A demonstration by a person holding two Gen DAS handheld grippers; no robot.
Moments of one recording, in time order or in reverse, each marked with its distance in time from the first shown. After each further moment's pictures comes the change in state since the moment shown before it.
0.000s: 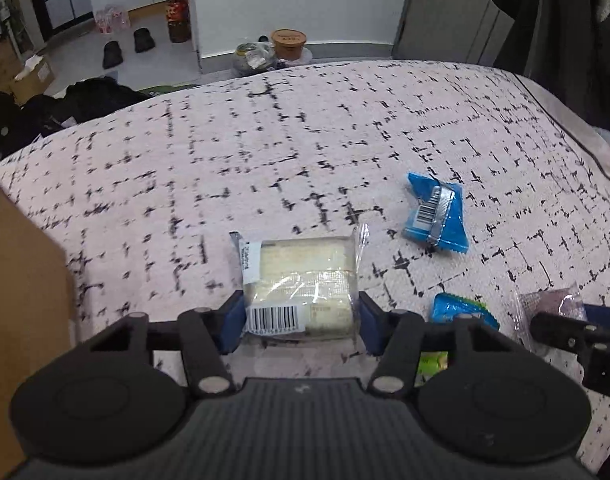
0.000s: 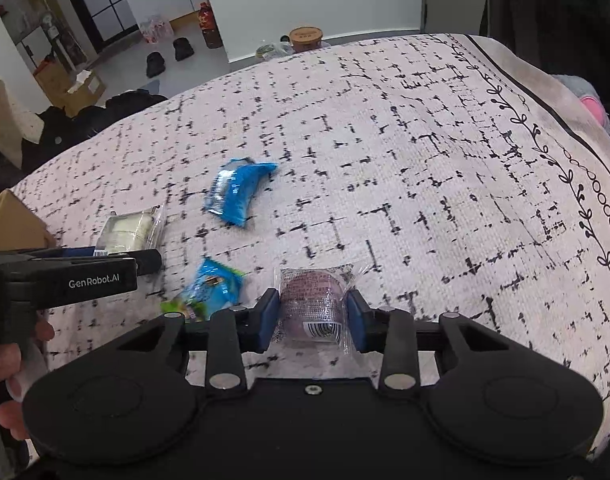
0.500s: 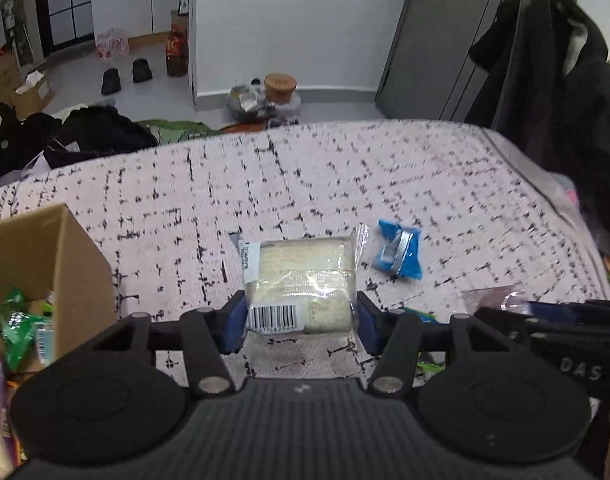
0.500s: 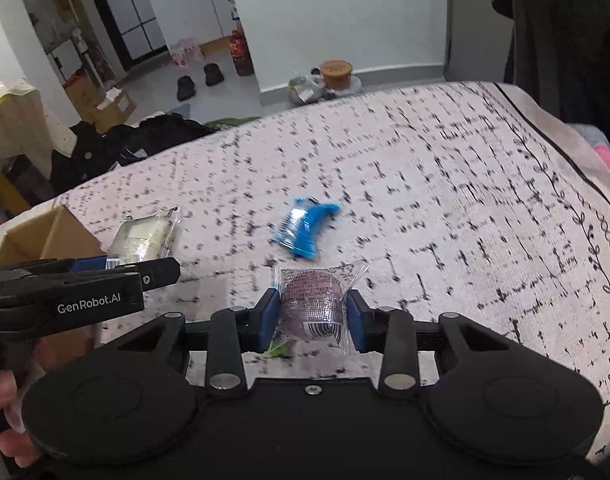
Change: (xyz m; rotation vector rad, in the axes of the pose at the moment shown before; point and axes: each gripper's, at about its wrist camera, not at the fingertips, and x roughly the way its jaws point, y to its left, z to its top) left arm -0.069 0.014 -0.001 -0.026 -0.134 -0.073; right arm -0.036 0.039 0.007 -0.042 -0.096 0.053
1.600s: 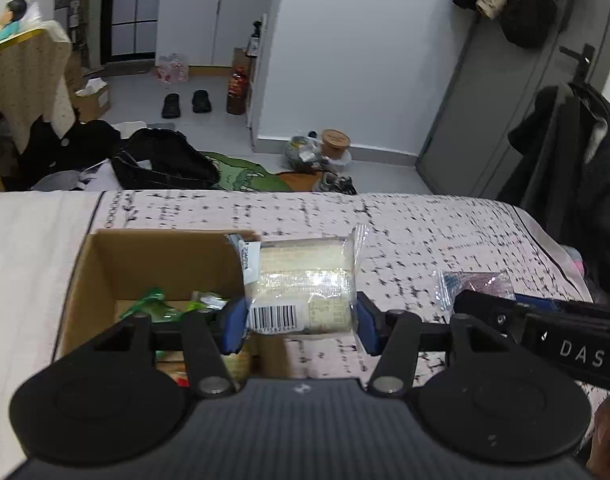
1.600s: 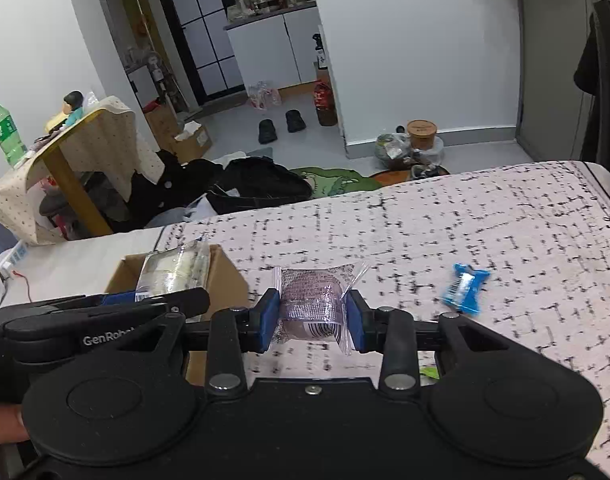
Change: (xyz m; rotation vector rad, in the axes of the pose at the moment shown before) left arm -0.099 0.103 -0.017 -0.144 -0.155 0.064; right arm -0.040 0.119 0.007 -0.081 -0.158 0.168
